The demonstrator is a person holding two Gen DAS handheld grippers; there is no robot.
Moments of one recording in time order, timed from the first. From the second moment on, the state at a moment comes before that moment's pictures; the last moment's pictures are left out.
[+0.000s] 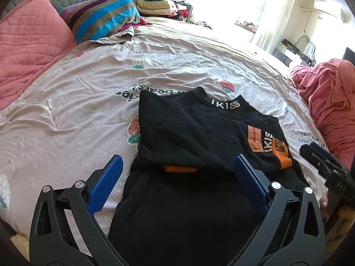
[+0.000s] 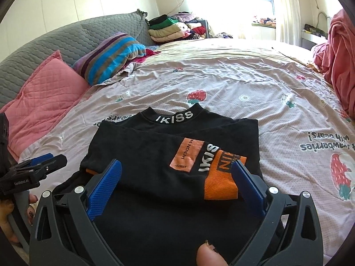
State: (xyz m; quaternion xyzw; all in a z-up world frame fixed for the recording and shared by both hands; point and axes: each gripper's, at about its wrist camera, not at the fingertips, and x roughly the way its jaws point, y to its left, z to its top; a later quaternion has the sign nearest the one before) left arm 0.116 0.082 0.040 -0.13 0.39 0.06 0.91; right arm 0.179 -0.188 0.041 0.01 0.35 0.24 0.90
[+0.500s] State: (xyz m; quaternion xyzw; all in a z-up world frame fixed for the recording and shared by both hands) left arm 0.071 0.087 0.027 -0.10 0.41 0.09 0.90; right arm 0.154 -0.208 0.042 -0.01 0.35 0.24 0.91
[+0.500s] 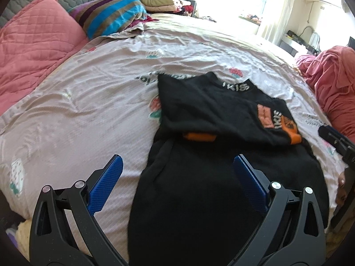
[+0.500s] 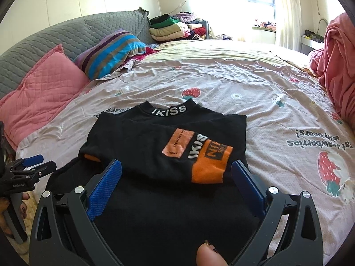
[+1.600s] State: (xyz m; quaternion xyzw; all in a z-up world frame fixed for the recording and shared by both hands) left arm 0.008 0.094 -0.012 -0.11 0.46 0.08 0.88; right arm 0.097 -0.232 0.011 -0.06 0.40 0.24 0.88
